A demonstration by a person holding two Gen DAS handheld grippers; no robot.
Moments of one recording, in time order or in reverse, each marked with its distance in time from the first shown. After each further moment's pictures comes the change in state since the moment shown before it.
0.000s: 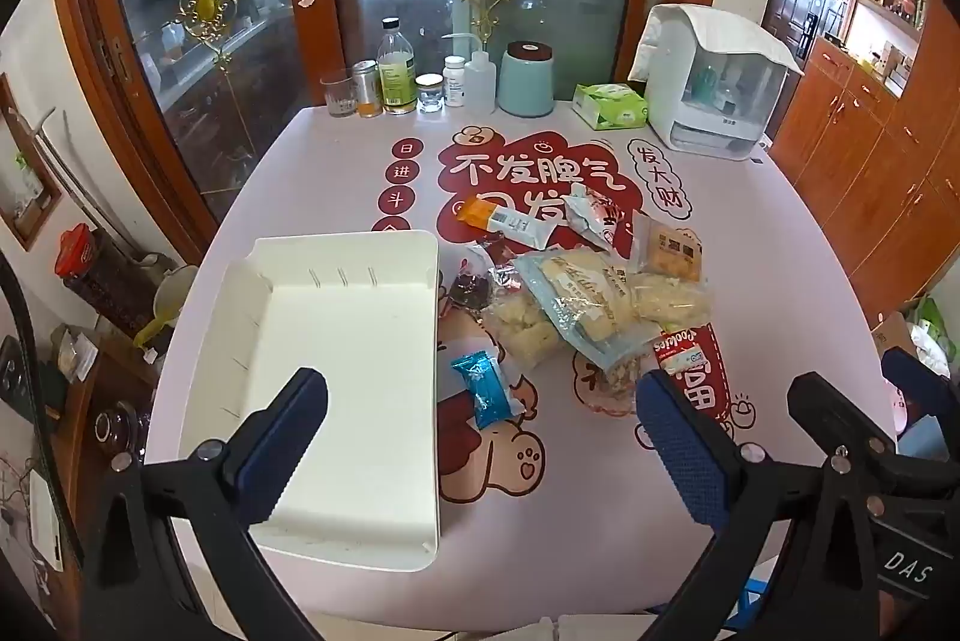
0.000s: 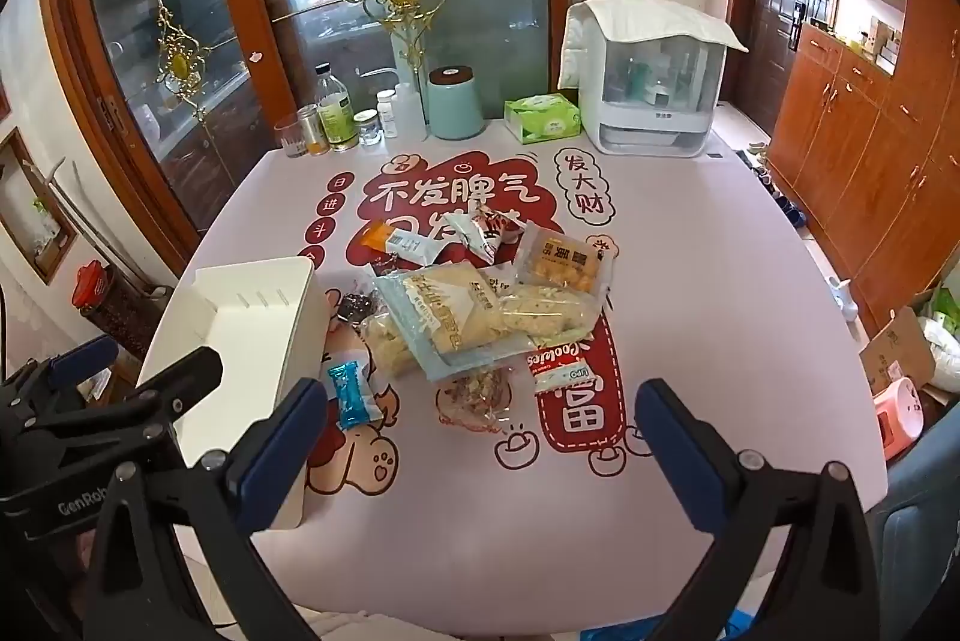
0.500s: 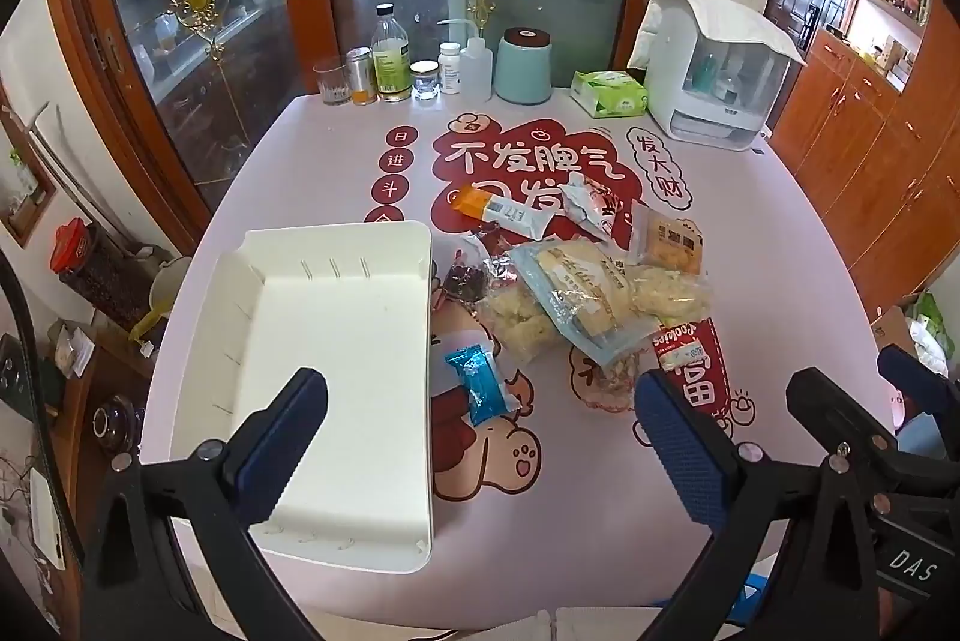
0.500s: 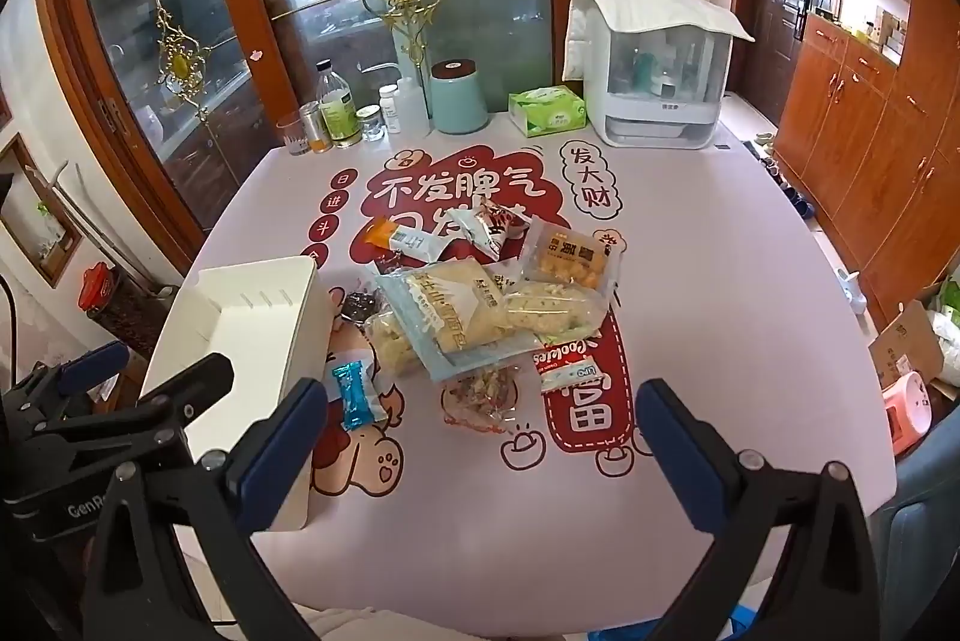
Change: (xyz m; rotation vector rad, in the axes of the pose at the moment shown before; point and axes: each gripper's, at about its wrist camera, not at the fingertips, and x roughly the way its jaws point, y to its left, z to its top) left arm 0.014 -0.002 0.005 0.001 0.055 -0.007; right arm 0.008 -0.004 0.004 0.006 0.009 0.015
